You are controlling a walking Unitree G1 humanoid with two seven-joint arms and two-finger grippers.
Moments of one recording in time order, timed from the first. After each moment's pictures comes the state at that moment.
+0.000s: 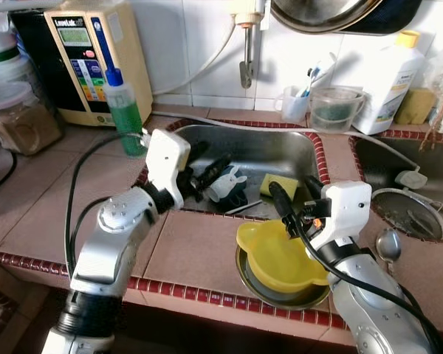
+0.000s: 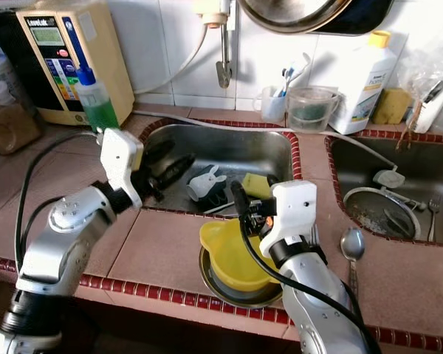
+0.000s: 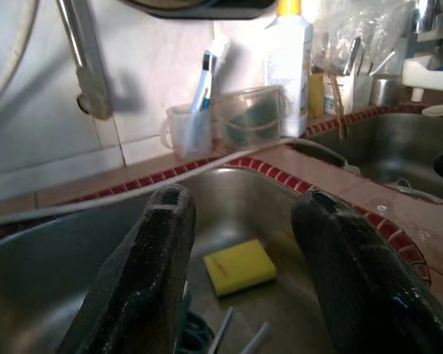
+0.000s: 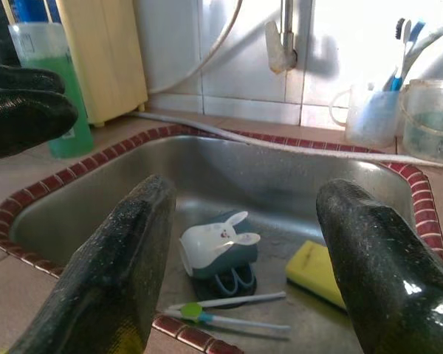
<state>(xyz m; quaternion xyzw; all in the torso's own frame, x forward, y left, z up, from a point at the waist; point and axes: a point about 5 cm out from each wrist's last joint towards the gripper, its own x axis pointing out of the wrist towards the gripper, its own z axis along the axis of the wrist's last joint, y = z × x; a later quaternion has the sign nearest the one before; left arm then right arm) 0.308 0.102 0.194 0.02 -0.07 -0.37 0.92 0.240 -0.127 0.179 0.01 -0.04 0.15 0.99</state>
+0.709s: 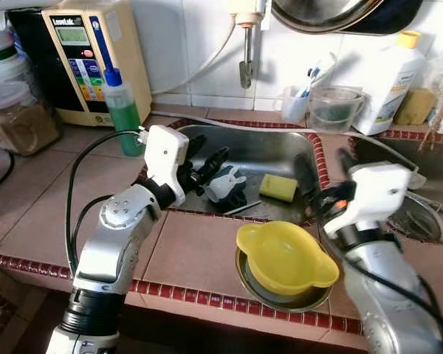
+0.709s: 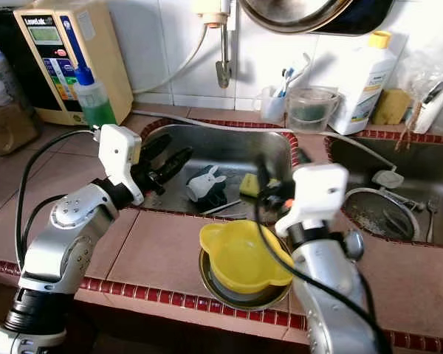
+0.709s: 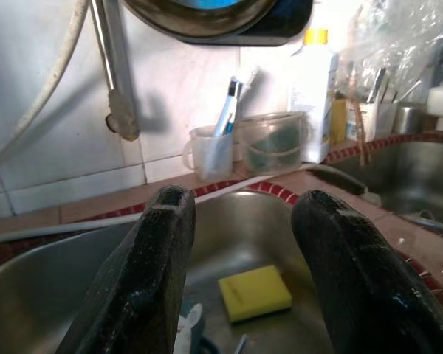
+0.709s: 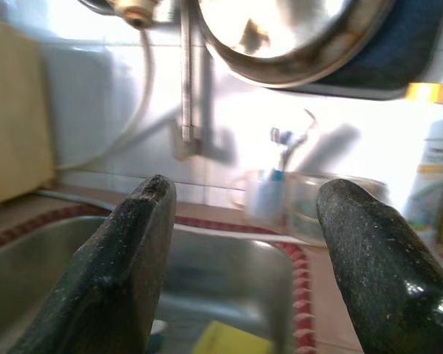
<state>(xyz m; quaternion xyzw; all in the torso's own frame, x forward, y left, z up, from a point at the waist) 0.316 0.104 0.205 -0.01 -0.09 -0.34 0.94 0.248 -0.150 0.210 -0.02 -0.15 0.04 0.99</state>
